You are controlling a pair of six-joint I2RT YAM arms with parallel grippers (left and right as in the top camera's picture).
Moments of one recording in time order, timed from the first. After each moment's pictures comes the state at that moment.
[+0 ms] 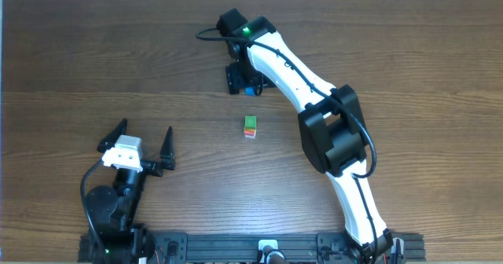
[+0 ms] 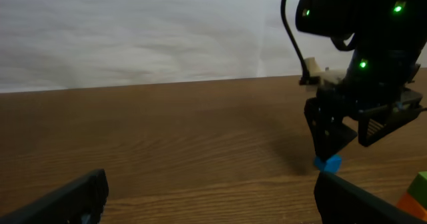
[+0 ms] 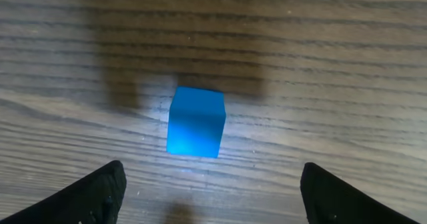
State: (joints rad) left arm 0.04 0.01 0.01 -0.06 0.21 0.00; right arm 0.57 2.34 2.03 -1.20 0.04 0.39
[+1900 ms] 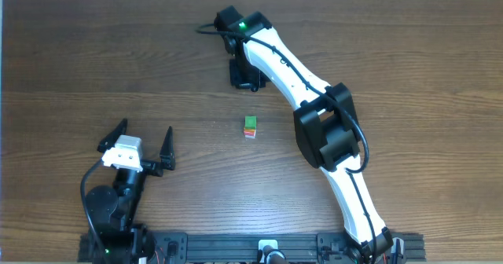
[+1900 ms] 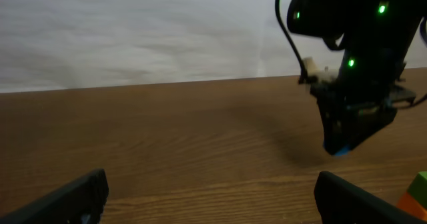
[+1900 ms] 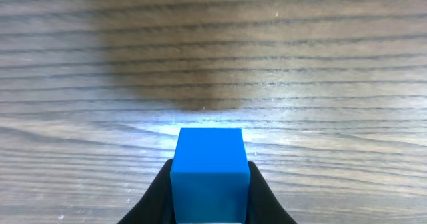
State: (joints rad) left arm 0.04 0.01 0.01 -0.06 0.21 0.00; right arm 0.57 2.41 2.17 -1.31 0.05 0.49
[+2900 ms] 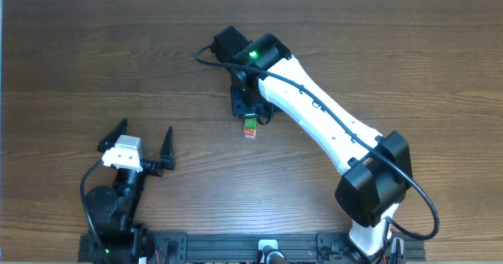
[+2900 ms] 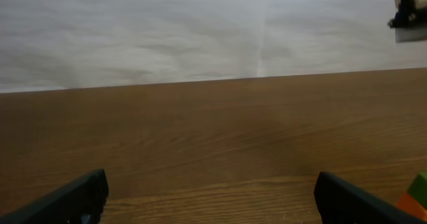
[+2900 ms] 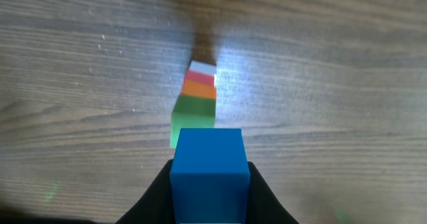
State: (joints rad) left arm 0.04 0.01 0.01 -0.06 0.21 0.00; right arm 0.69 1.94 1.79 -1.38 0.00 0.62
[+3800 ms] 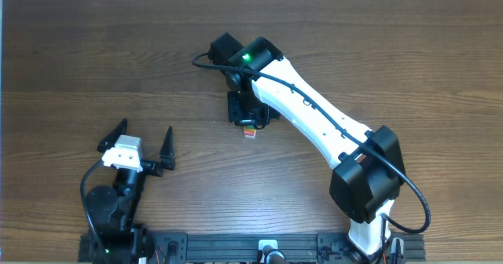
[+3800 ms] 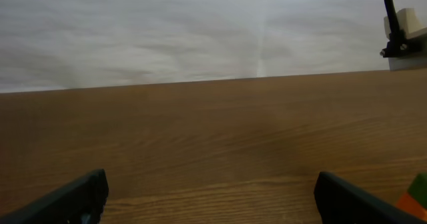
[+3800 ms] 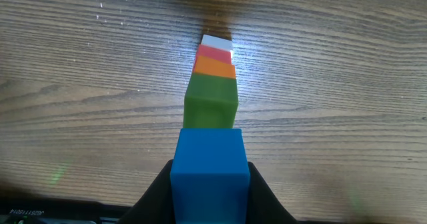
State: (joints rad) left arm 0.04 0.01 0.01 -0.06 0.21 0.00; right arm 0.70 1.98 1.79 -1.40 -0.07 0.63
